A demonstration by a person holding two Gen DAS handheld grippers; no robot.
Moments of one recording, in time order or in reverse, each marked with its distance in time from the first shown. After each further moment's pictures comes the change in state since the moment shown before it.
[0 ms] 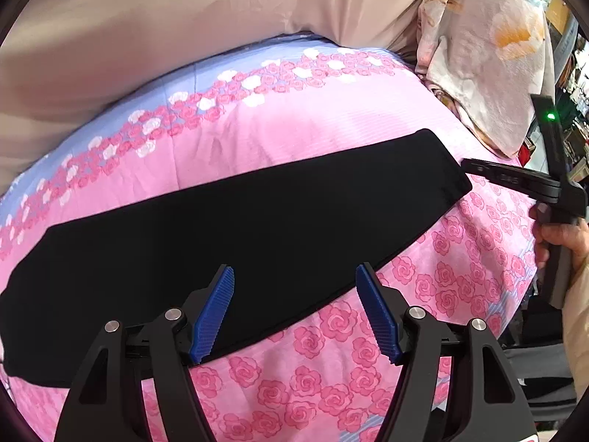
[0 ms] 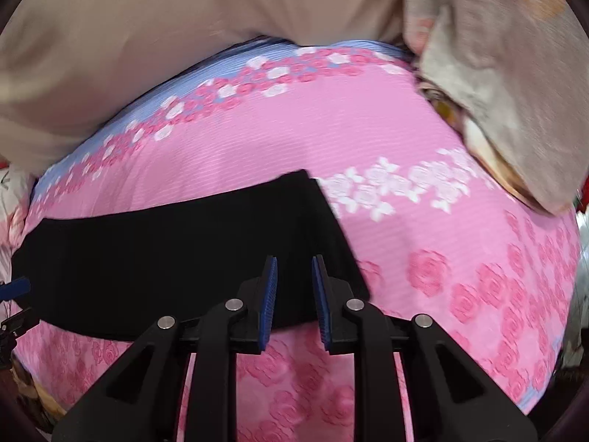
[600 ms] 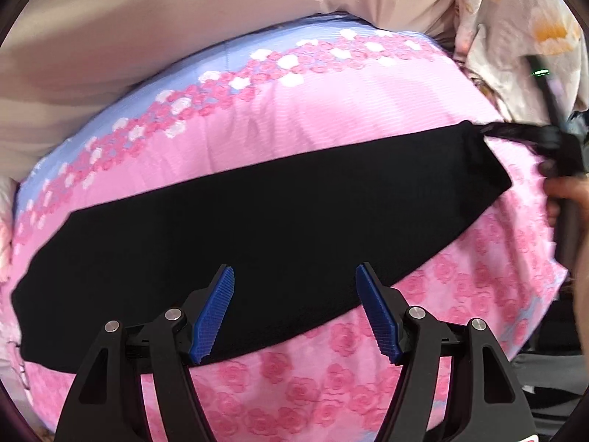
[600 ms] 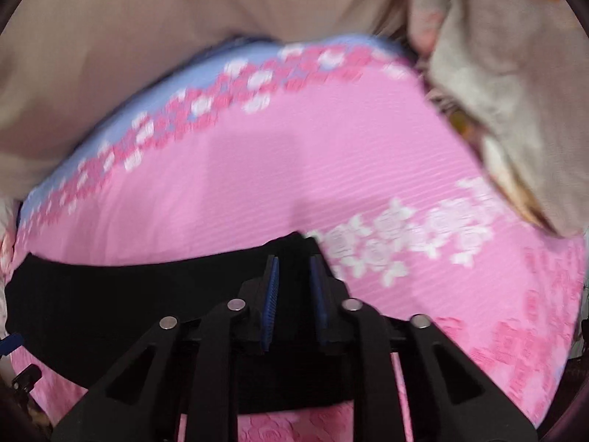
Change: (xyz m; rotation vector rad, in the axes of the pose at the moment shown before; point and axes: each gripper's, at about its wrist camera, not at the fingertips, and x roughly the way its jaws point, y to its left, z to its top) left arm 0.012 0.018 0.007 -0.029 0.073 0.145; right arm -0.001 -0.026 0.042 0.114 -0.018 -0.063
